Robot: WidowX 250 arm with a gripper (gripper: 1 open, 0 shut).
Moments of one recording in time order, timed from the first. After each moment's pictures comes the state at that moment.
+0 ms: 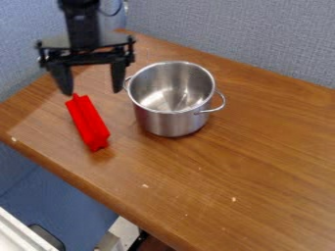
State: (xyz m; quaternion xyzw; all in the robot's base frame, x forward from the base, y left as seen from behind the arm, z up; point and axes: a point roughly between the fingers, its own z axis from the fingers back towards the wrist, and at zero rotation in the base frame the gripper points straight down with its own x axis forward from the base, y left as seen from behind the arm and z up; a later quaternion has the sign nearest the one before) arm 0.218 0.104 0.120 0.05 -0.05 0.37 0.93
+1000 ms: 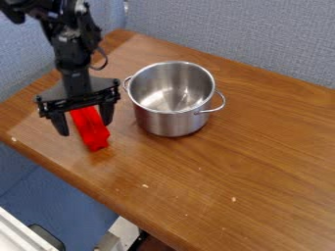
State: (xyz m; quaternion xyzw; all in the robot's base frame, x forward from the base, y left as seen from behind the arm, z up) arm 0.220 0.134 0.052 0.06 -0.06 0.47 0.88
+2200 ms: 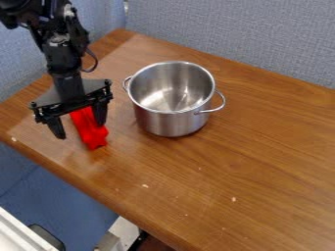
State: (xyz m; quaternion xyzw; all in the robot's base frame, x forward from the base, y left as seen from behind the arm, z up) arm 0.221 0.142 0.046 0.04 -0.06 0.50 0.86
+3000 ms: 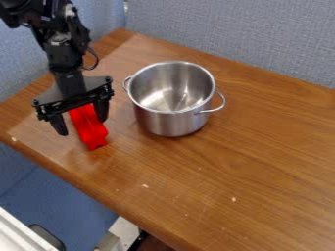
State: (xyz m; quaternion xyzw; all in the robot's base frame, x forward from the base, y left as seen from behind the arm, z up) arm 0.228 0.146 0.045 0.04 -0.08 0.50 0.86
